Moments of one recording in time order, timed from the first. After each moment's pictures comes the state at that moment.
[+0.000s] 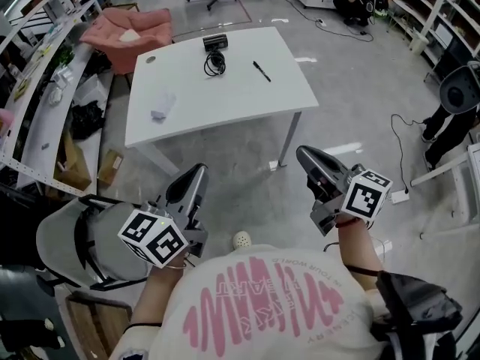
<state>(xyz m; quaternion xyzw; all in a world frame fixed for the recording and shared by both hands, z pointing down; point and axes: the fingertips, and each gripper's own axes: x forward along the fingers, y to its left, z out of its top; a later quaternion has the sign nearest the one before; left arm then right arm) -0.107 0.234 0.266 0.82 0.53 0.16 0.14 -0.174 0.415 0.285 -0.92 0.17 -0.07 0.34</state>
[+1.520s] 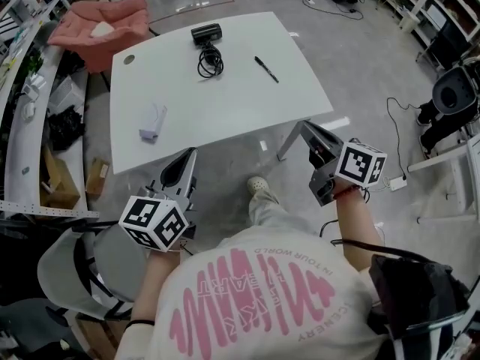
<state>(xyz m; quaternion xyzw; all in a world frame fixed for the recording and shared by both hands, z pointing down) 0.033 0.269 0.324 0.82 0.53 0.19 0.07 -0.046 0.493 0.365 -0.92 0.03 -0.14 0.37</state>
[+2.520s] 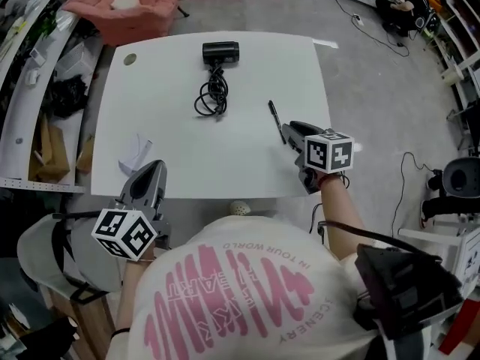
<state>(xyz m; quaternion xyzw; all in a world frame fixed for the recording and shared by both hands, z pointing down) 0.190 0.301 0.358 0.89 0.37 0.24 0.09 0.191 0.605 0.477 -0.92 0.12 -0.34 0.17</state>
